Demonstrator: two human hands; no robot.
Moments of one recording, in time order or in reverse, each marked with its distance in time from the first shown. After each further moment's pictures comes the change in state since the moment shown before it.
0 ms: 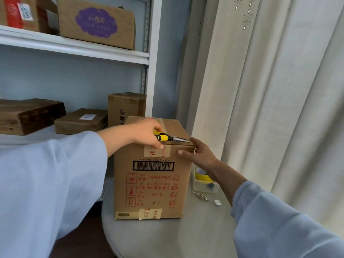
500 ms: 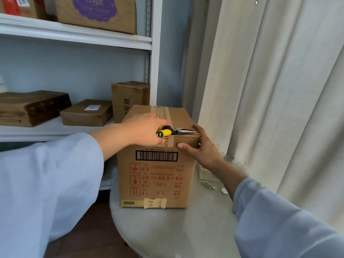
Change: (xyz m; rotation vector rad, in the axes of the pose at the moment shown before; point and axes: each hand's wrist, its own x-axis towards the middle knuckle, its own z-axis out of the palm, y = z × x) left_hand -0.016 -0.002 0.015 0.288 0.047 0.106; right_hand 0.008 0.028 0.016 -0.180 0.054 -0.153
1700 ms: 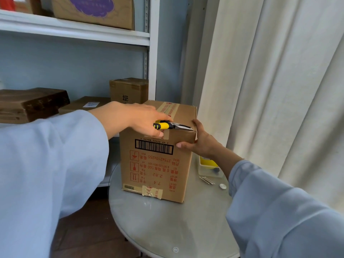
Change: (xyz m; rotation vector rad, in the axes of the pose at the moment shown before) left_hand 0.016 -0.006 -0.019 0.168 -0.239 0.065; right_hand 0.011 -0.017 -0.013 -0.265 -0.177 0.138
